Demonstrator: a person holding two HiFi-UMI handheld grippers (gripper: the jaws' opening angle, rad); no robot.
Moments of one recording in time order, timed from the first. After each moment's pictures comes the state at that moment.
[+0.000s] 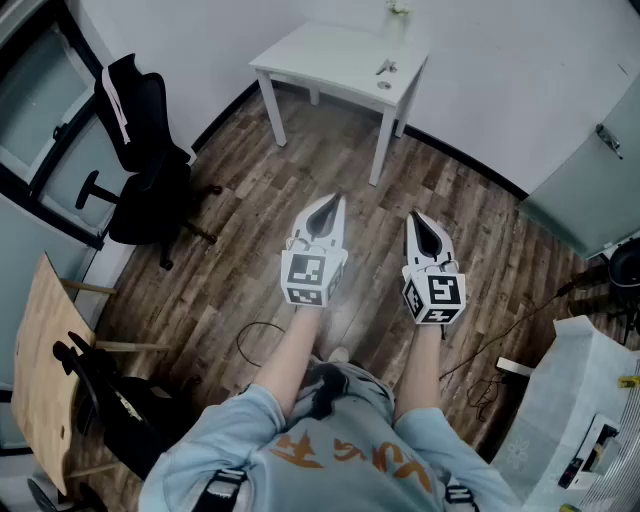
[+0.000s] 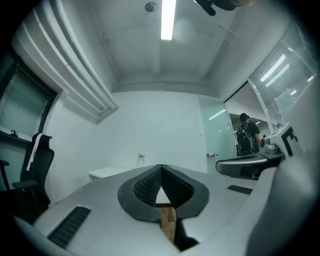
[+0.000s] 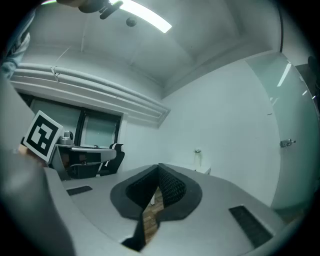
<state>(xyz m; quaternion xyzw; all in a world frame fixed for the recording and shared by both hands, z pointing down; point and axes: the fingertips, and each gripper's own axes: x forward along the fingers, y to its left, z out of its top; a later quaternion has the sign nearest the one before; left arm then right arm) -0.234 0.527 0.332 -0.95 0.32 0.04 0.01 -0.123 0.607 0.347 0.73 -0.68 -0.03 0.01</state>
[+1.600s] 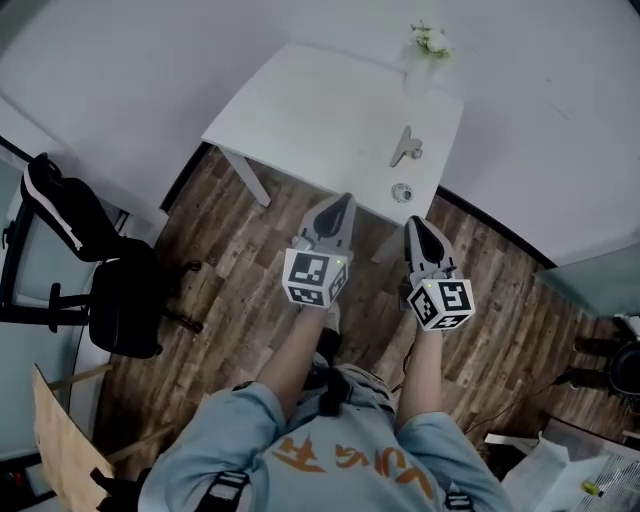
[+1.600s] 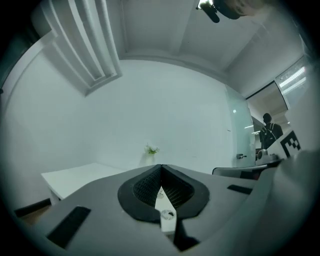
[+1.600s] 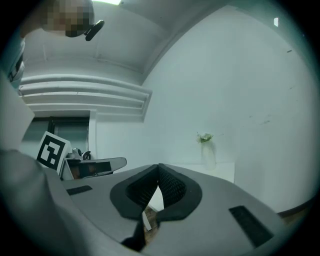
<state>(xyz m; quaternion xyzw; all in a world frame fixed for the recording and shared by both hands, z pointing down) 0.079 -0.047 0.397 -0.96 0.27 0.01 -0.06 0.168 0.035 0.405 0.71 -0.69 0.07 -0.06</state>
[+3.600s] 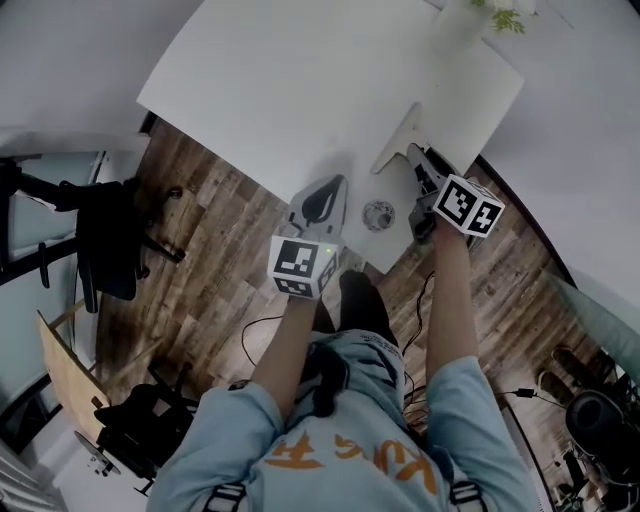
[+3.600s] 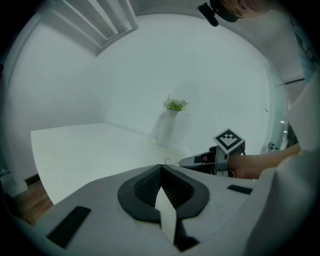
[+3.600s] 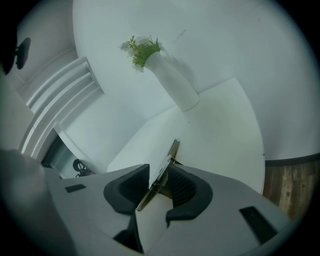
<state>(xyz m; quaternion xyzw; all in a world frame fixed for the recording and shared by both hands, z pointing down) 0.250 -0.197 0.570 -0.91 0.35 -0.14 -0.19 0.407 -0.225 0.636 0.59 -0.67 0.44 -0.05</state>
